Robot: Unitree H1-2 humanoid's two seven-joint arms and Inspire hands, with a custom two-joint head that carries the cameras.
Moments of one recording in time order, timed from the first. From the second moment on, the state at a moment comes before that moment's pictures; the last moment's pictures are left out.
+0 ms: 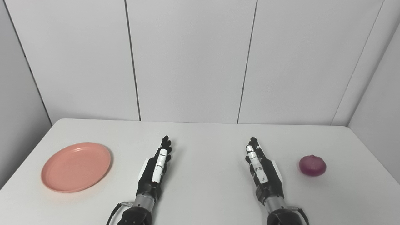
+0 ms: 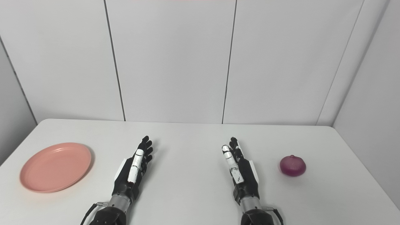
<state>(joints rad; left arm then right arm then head) -0.30 -0.07 -0.05 0.29 -0.04 -0.03 -0.06 -0.25 0.02 -0.04 0.14 0.14 0.08 0.01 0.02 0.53</state>
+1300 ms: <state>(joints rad) -0.34 -0.12 -0.06 0.33 0.03 -0.08 0.01 -0.24 -0.09 -0.04 0.13 0.18 0.08 0.14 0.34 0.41</state>
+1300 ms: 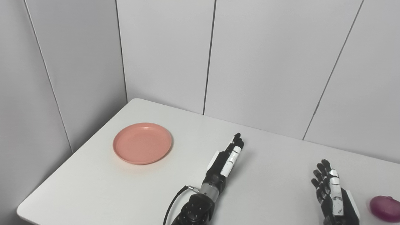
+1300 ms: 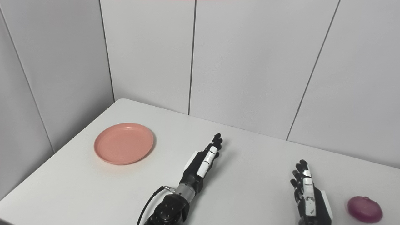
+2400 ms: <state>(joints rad) -0.37 0.13 0.08 0.12 -0.05 0.03 -0.08 -0.24 -0.09 -0.05 0.13 0.19 0.08 0.14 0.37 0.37</state>
